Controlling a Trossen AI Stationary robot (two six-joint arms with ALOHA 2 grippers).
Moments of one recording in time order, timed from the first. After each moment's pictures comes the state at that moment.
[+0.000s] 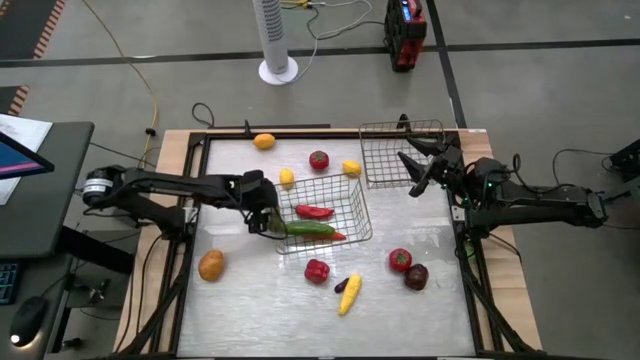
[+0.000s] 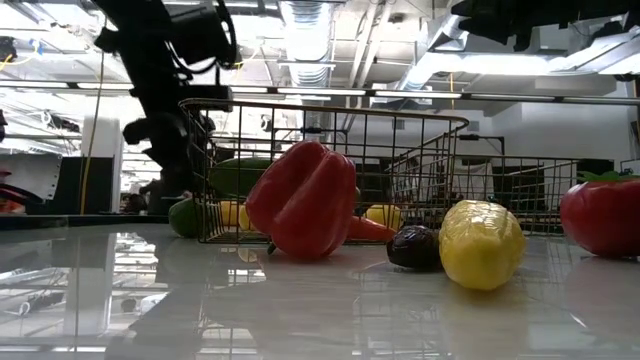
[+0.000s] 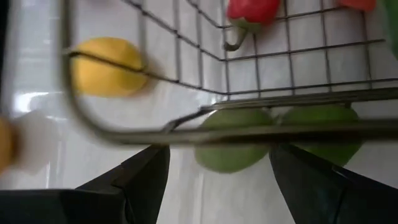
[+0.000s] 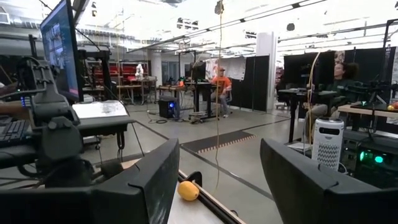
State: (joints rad) left arm 0.16 1.33 0.75 -0.55 -0.21 0.13; right arm -0.12 0.59 0.48 0.34 0.46 -0.10
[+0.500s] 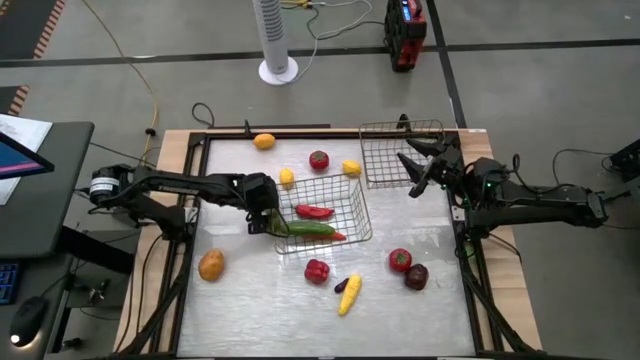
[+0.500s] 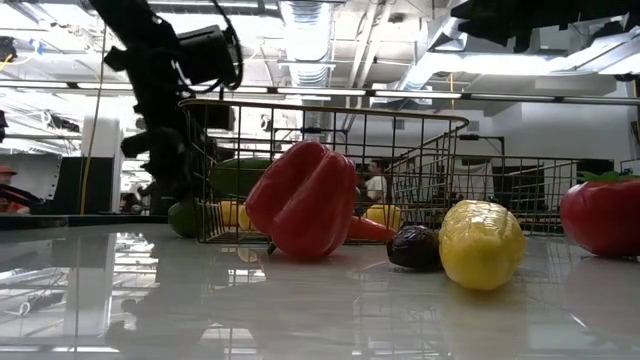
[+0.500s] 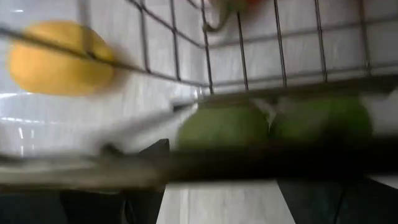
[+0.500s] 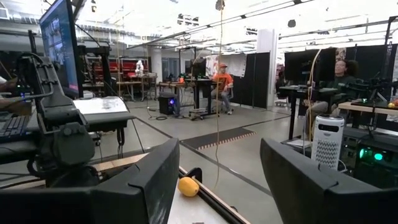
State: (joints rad) left arm 0.21 1.38 0.70 -0.48 -0.11 0.18; right arm -0.12 0.59 0.48 0.32 0.46 -0.10
